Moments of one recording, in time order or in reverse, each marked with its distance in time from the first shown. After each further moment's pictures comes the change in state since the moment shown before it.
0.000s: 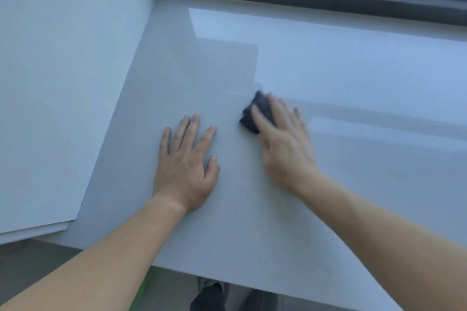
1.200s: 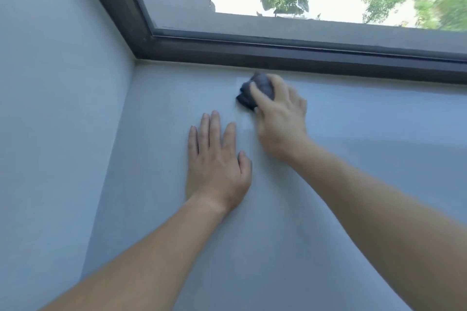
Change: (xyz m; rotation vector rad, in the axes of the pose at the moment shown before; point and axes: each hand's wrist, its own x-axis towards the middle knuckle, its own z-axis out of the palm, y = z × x) left_hand 0.200 0.021 -0.003 -0.038 -0.016 0.011; right_hand 0.225 0.026 -0.004 -0.130 0.082 0.195
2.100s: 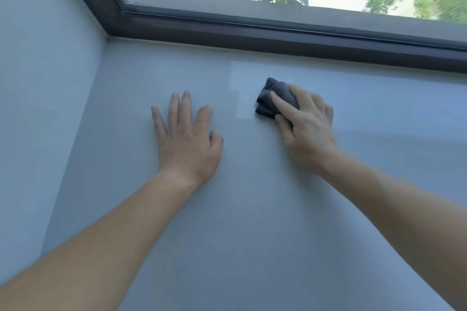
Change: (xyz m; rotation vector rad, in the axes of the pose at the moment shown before) left_hand -0.003 0.019 -0.008 -0.028 -0.053 -0.101; right_hand -0.065 0.099 -0.028 0.034 -0.006 -0.100
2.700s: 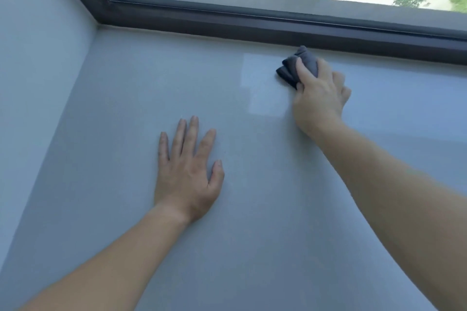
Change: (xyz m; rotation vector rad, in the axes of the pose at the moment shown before) left_hand -0.084 0.045 0.041 0.081 0.043 0.088; right_hand 0.014 0.055 -0.026 0.035 0.008 0.346
